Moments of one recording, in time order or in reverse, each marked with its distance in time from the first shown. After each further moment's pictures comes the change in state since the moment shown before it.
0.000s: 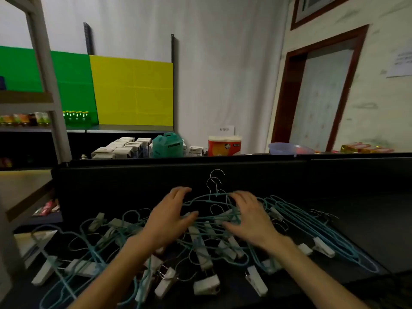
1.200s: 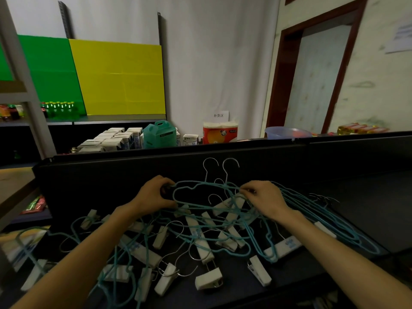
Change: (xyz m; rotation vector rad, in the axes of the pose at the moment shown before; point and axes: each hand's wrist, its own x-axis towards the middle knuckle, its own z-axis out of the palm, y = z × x) left_hand 0.071 -0.101 0.021 -0.079 -0.192 -0.033; right_hand 0.027 0.061 -0.002 0.031 0.097 0.029
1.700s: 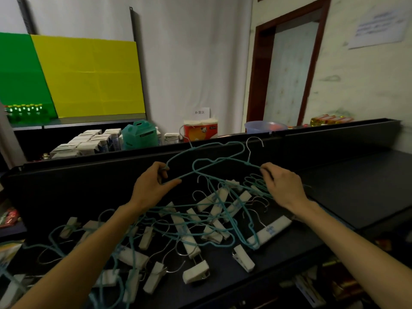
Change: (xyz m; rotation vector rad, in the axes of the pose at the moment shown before) left_hand 0.004 0.056 0.012 -0.190 0.299 0.068; right_hand -0.042 0.040 -0.061 -0.165 0.301 0.054
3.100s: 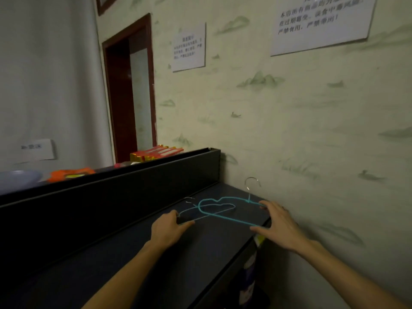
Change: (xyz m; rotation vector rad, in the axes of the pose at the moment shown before) left_hand 0.237 0.515 0.794 0.097 -0.482 0.108; right_hand -0.073 0.800 -0.273 -0.197 -0.217 0.567
